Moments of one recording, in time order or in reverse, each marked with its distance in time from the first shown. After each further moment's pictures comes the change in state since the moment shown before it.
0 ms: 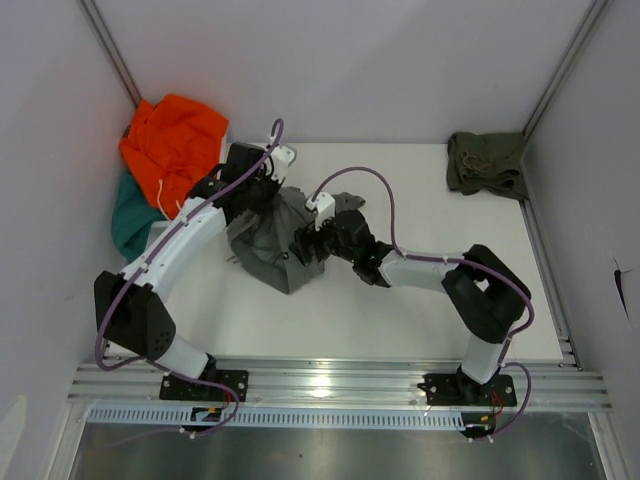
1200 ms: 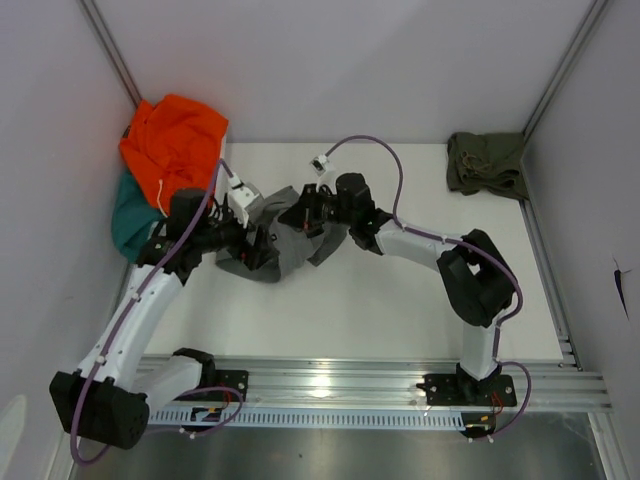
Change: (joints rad) left arm 0.182 -0.492 -0.378 0.047 0.613 0.022; right arm -0.117 0.111 0.259 -0.053 -0.402 0.527
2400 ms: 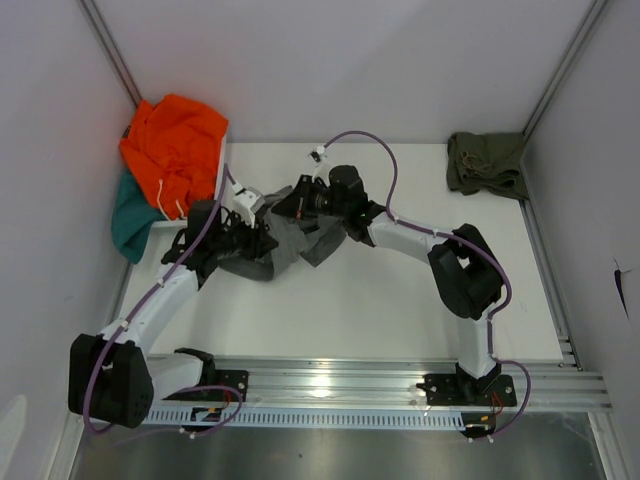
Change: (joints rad) left arm 0.007 0.129 -0.279 0.425 -0.031 -0.203; right arm -0.002 0.106 0.164 -0.041 0.021 0.175
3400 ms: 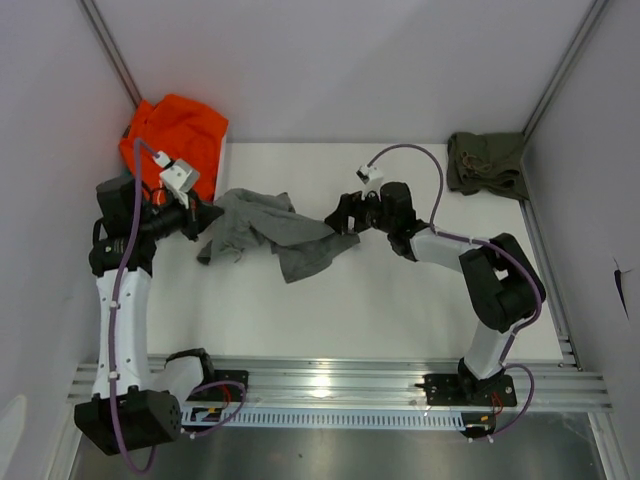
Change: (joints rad) left arm 0.416 -0.137 0.364 -0.420 0.361 0.296; right arm -0.197 -0.191 -0.387 0.066 0.119 -0.471
